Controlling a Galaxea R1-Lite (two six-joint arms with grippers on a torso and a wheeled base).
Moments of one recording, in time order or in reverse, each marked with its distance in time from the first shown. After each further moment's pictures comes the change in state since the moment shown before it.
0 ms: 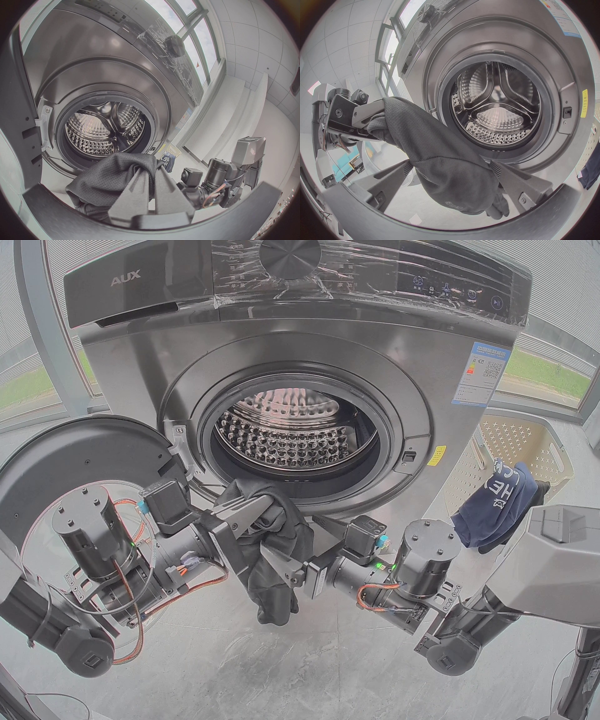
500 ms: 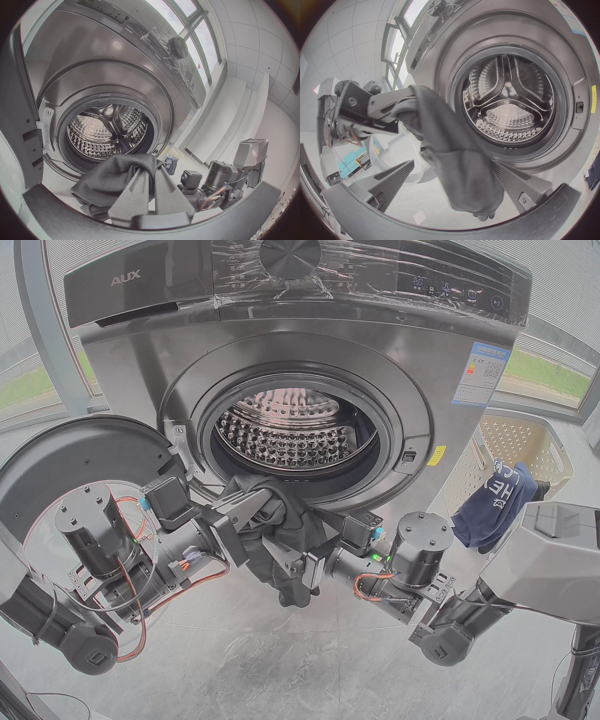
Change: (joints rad) left arm 0.006 0.022 -0.014 -0.029 0.019 0.000; right arm -0.019 0.025 -0.054 0.030 -0.005 -0.012
